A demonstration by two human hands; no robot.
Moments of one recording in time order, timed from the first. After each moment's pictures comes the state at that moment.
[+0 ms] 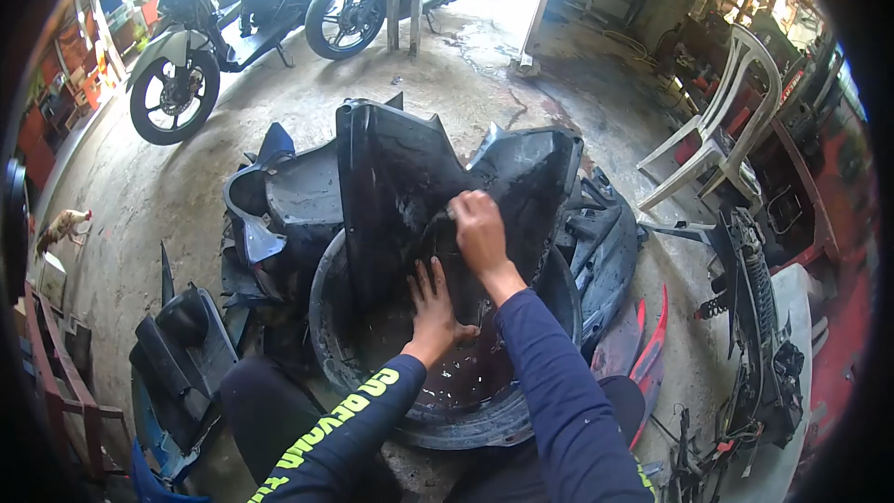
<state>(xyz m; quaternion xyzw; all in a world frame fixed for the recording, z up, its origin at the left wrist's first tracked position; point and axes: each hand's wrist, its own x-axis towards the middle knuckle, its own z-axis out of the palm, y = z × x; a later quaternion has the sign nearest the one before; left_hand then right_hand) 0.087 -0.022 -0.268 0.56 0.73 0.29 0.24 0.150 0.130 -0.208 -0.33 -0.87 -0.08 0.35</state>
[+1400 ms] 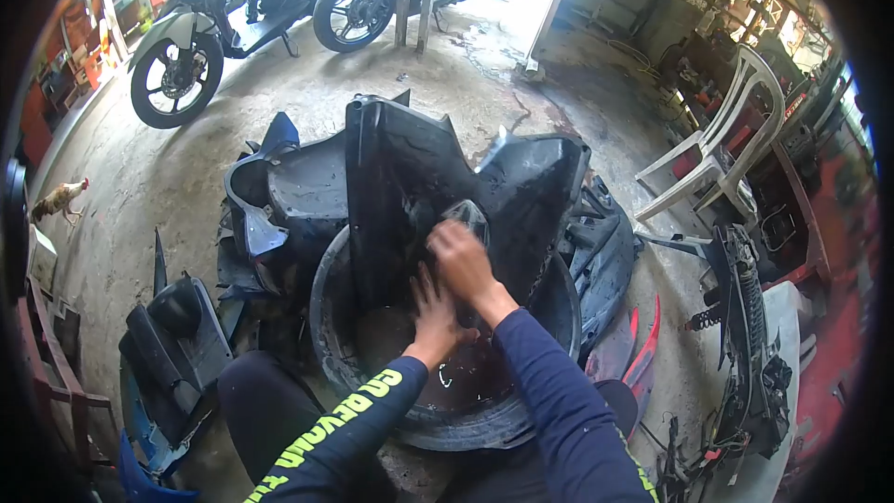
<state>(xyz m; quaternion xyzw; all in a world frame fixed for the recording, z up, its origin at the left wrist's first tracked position) 0.090 -0.024 -0.278 0.56 0.74 0.29 0.24 0.137 0.104 -0.230 -0.20 -0.92 -0.05 0.32</state>
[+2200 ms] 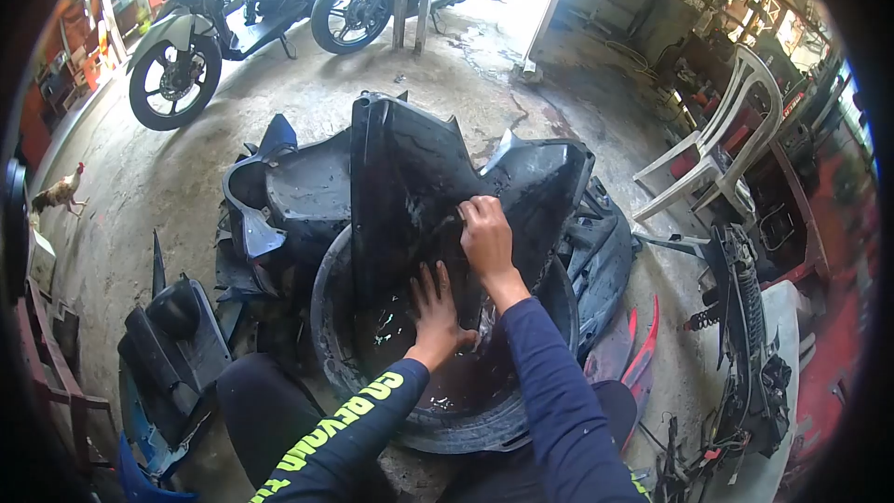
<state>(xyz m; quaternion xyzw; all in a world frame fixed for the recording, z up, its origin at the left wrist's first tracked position) 0.090 -0.023 -0.270 0.56 0.75 0.28 0.23 0.144 0.128 -0.206 -0.36 -0.86 -0.04 0.37</state>
